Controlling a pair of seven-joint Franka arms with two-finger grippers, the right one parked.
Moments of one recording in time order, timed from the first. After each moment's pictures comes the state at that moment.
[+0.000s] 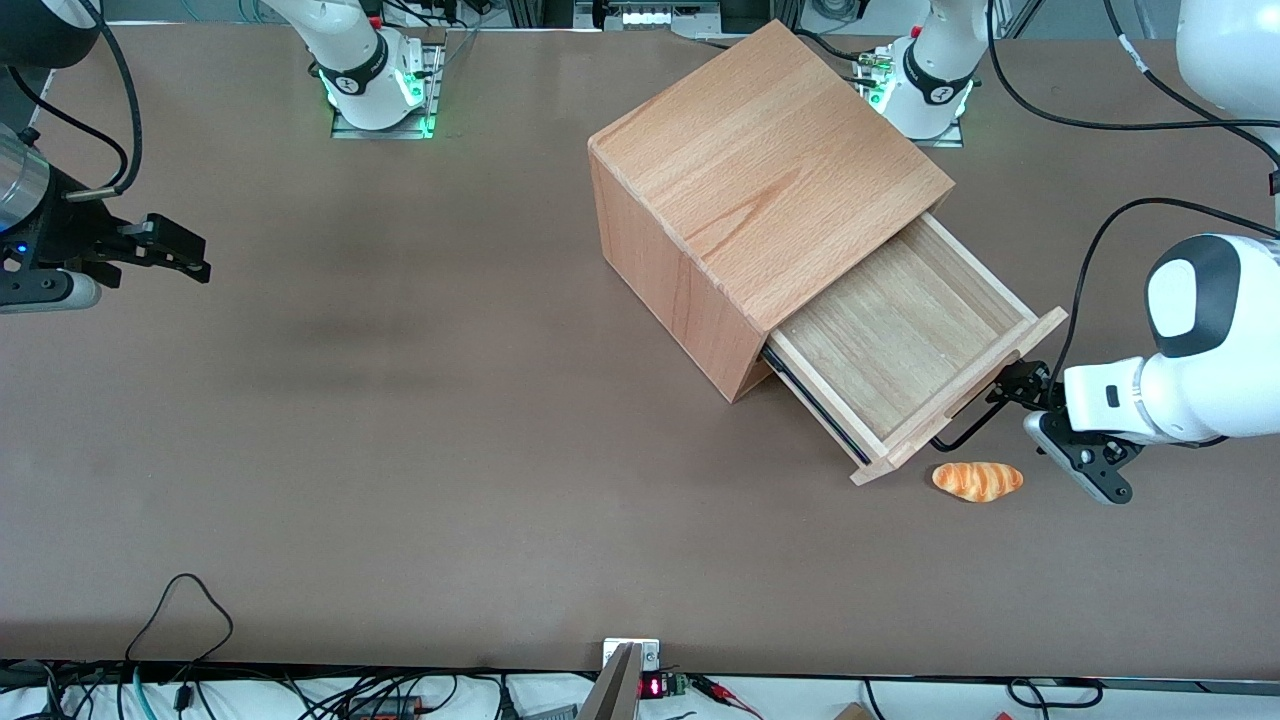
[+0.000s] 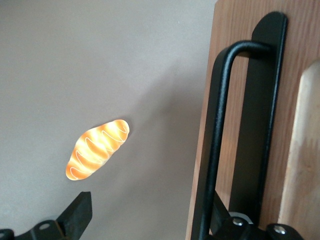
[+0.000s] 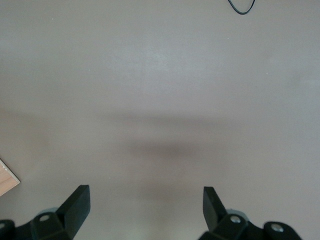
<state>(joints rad) 0.25 0.55 -0.31 -1.40 -0.02 1.82 0.73</state>
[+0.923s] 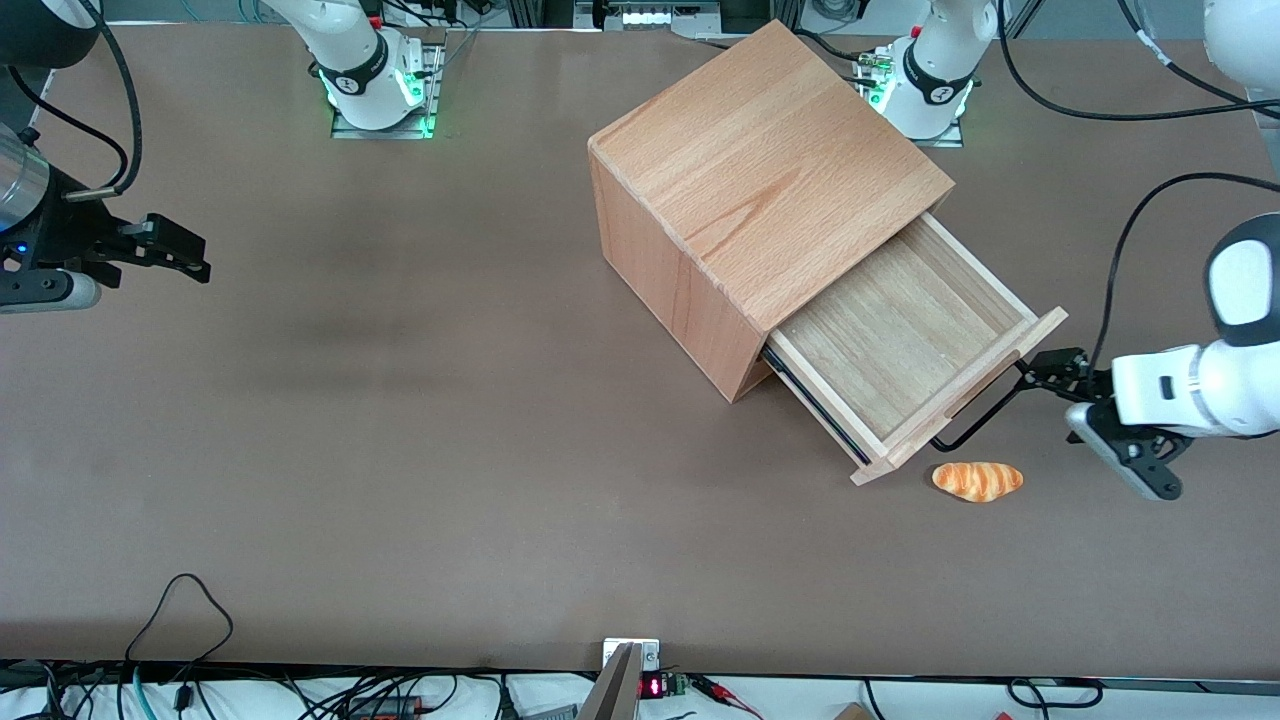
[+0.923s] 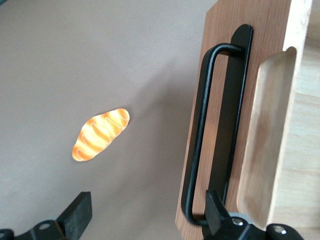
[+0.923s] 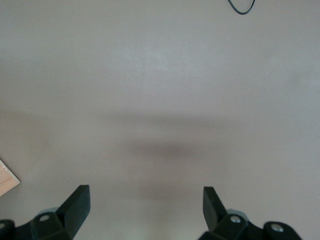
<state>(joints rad) 0.29 0.55 -0.31 -1.26 -0.04 1.65 0.73</state>
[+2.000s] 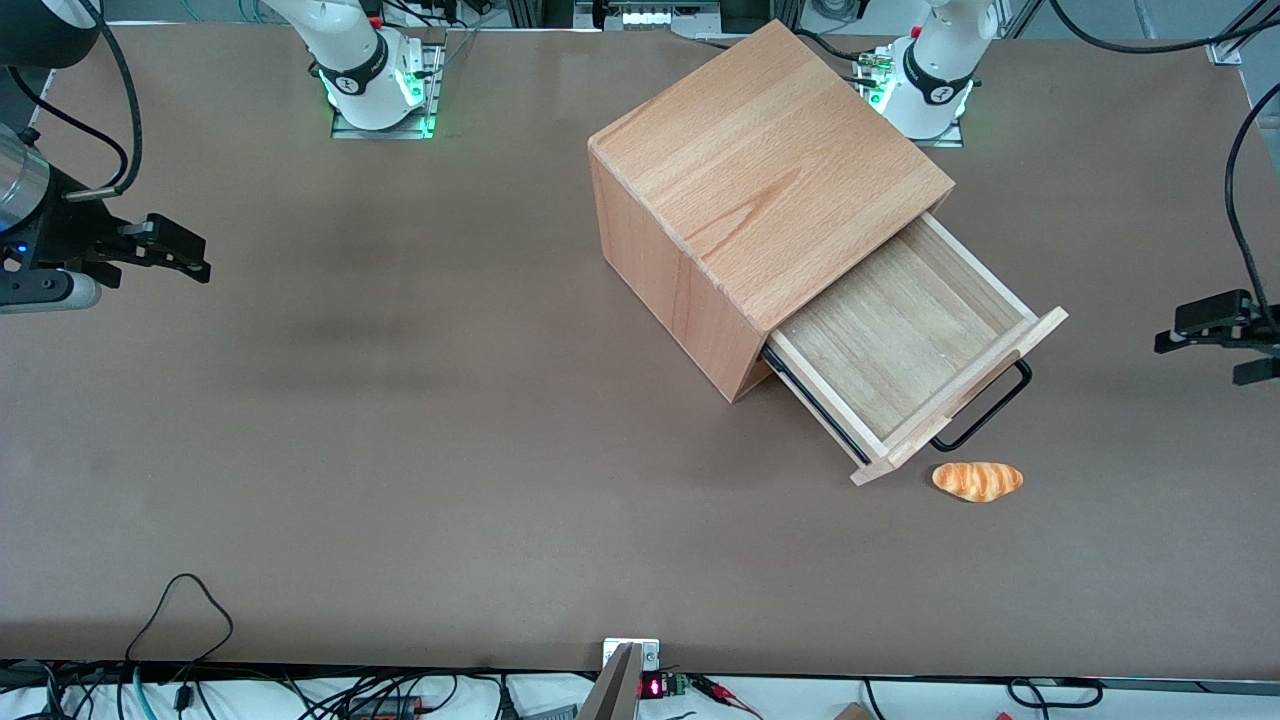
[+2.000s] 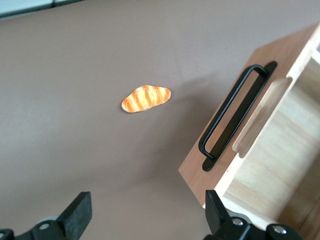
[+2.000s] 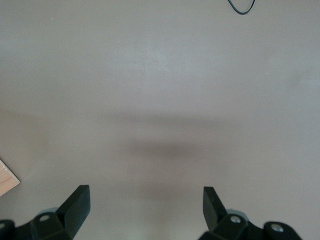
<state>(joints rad) 0.40 0.39 -0.30 -1.18 -0.04 1.51 0.35</state>
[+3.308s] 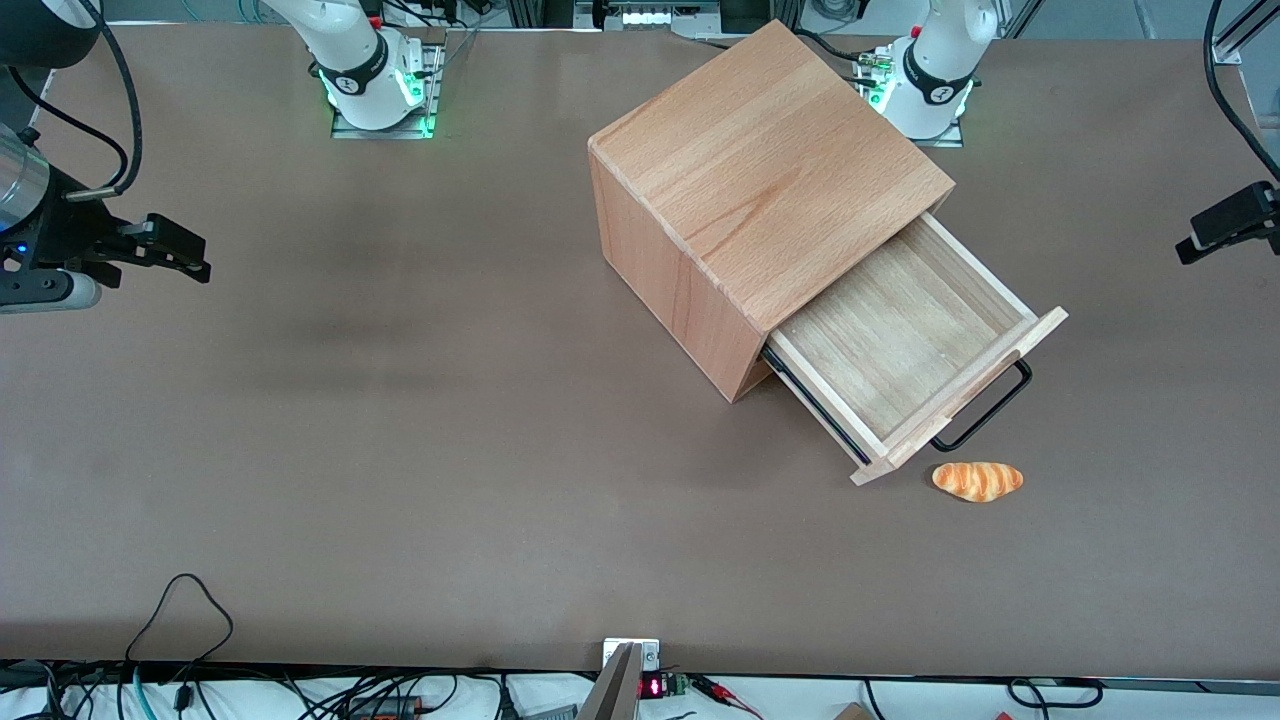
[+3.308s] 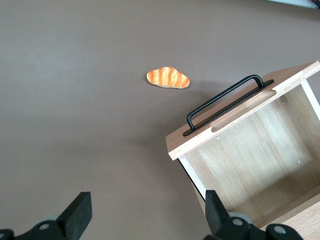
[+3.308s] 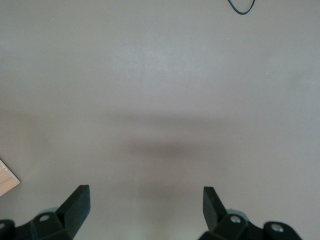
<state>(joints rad) 0.06 0.08 0.03 -1.37 -0.04 1.46 -0.07</state>
